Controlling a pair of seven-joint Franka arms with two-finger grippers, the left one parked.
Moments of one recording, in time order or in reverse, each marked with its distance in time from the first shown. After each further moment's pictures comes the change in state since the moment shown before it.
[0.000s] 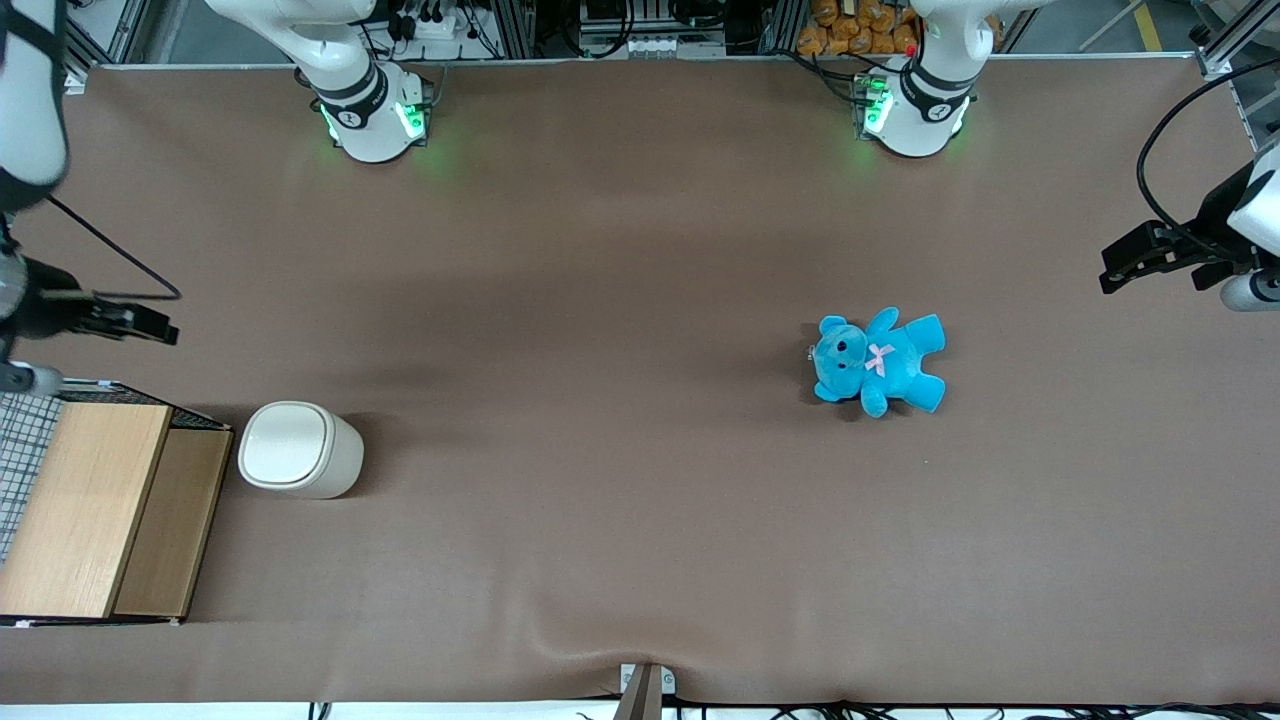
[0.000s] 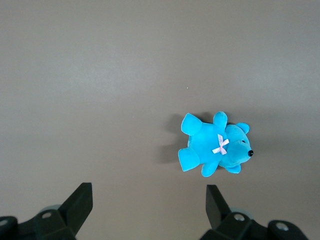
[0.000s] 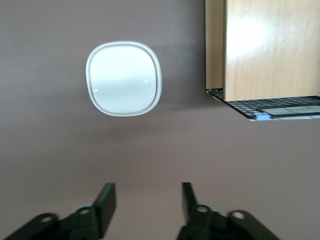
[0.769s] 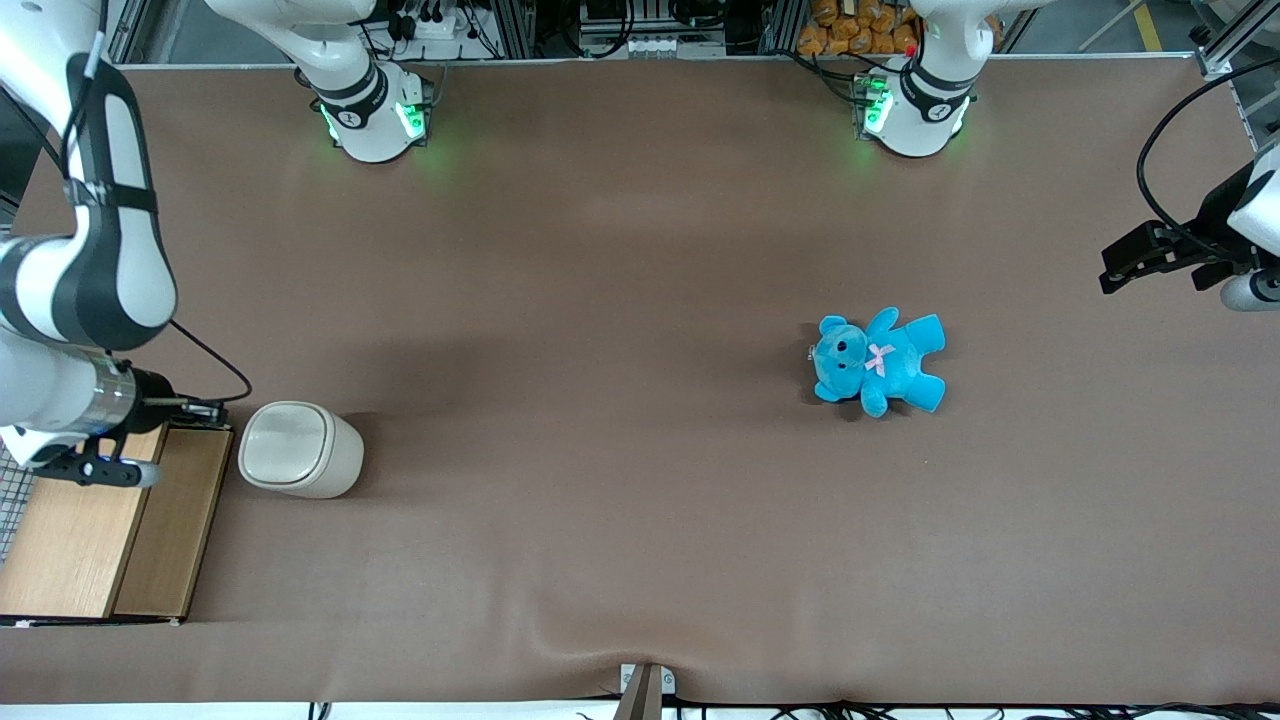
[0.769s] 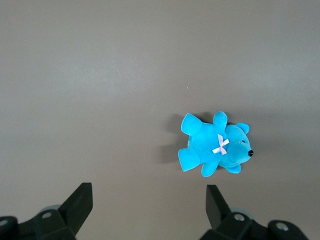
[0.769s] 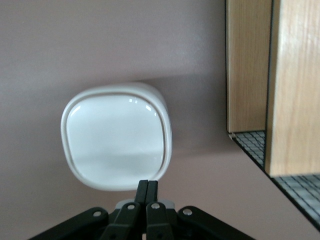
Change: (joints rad) arm 0.003 0.225 0.000 0.002 0.035 0.267 0.010
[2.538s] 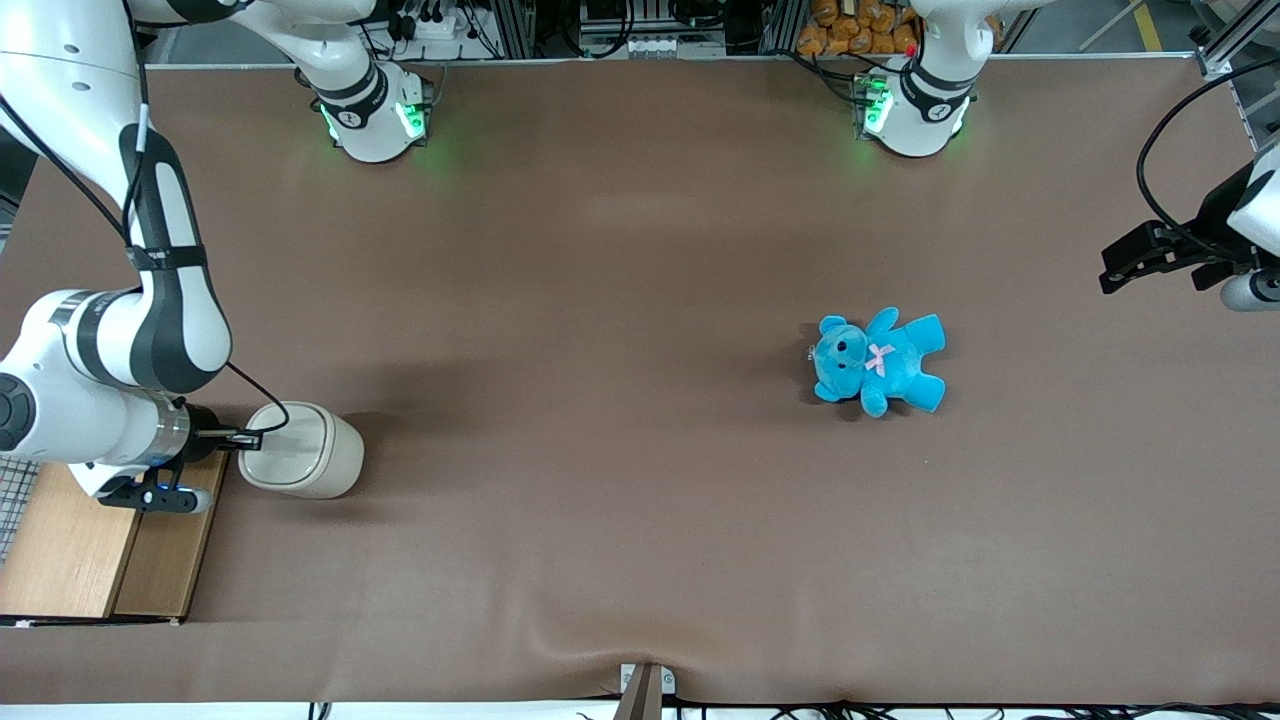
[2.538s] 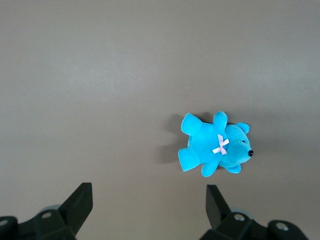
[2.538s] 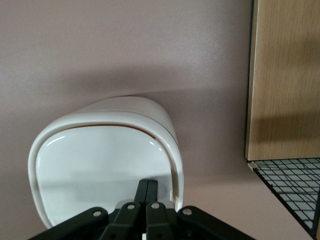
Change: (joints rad) arm 0.021 0.110 0.000 0.030 0.000 0.057 -0.017
